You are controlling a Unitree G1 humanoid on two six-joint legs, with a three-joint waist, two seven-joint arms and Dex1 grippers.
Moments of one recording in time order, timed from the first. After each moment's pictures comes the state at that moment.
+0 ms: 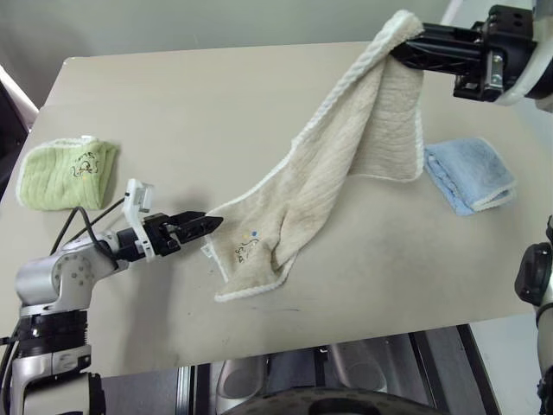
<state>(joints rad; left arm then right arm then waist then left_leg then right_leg) -0.21 0.70 0.32 0.01 -0.80 1.03 -0.85 -1.03 -0.76 -0.11 -0.07 0.62 0.82 1.14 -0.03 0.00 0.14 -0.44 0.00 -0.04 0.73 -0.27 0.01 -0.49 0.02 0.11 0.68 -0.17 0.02</state>
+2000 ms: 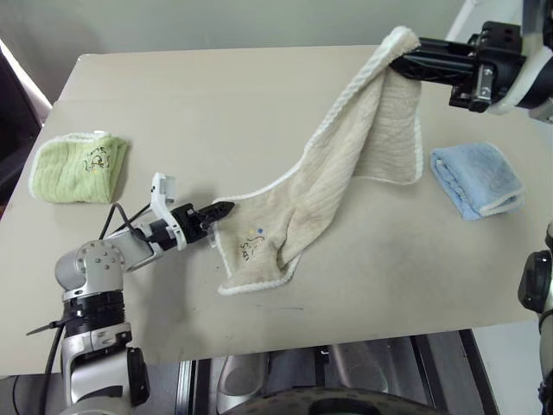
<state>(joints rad) -0.35 0.52 0.37 0.12 -0.88 1.13 -0.58 -0.97 -0.79 -0.10 -0.06 0.61 0.76 1.12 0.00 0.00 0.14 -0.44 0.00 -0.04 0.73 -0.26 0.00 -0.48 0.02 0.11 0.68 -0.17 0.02</state>
